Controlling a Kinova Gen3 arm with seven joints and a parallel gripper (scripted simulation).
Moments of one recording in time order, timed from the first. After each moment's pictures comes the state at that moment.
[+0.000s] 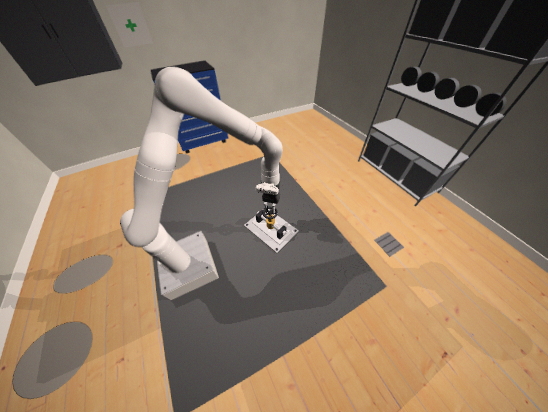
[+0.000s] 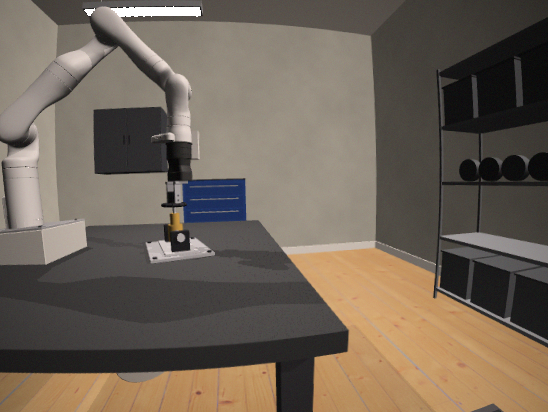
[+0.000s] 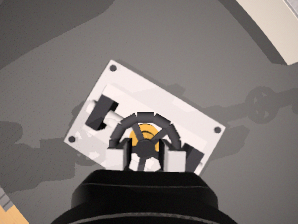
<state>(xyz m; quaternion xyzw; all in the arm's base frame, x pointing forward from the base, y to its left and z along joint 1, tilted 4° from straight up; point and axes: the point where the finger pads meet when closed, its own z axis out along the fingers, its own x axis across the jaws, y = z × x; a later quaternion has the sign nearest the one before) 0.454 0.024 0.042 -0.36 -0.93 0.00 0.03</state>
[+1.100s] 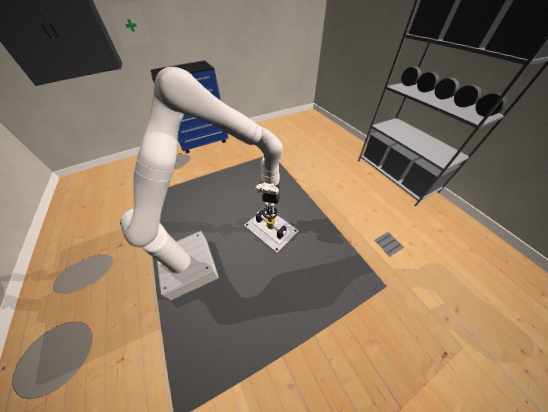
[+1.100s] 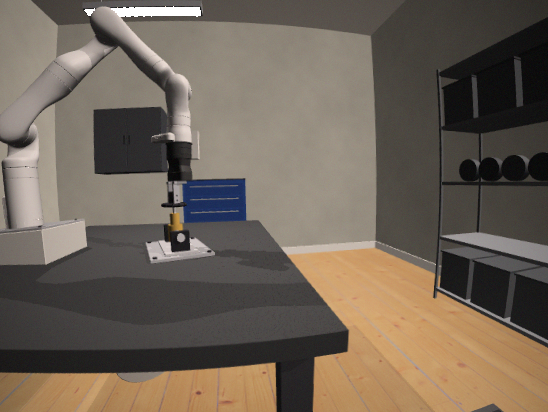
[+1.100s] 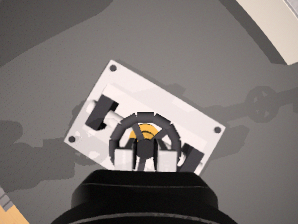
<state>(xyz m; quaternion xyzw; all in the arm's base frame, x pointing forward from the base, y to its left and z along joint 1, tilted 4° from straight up) 0.454 0.024 0.042 -0.36 -0.93 0.00 0.03</state>
